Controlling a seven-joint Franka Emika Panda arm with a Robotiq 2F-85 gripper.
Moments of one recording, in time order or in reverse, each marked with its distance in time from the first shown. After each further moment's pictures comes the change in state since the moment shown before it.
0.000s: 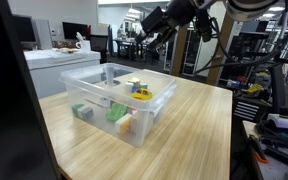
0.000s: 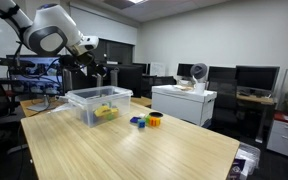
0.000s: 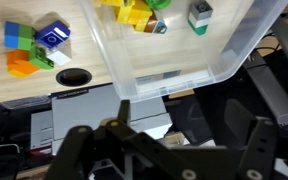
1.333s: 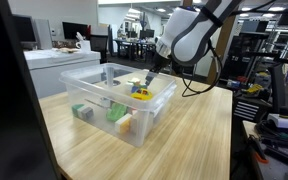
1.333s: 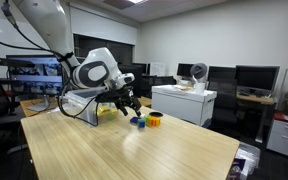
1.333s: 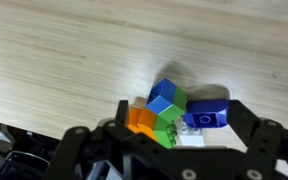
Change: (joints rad) arm -0.388 0.640 0.103 0.342 -0.229 -0.069 -0.162
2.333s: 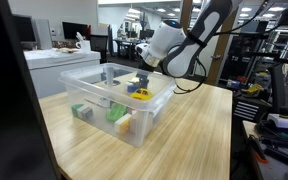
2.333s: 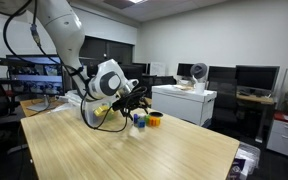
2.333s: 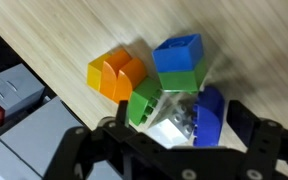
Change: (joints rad) arm -0.187 0.204 0.172 0.213 -0.319 0.108 -0.308
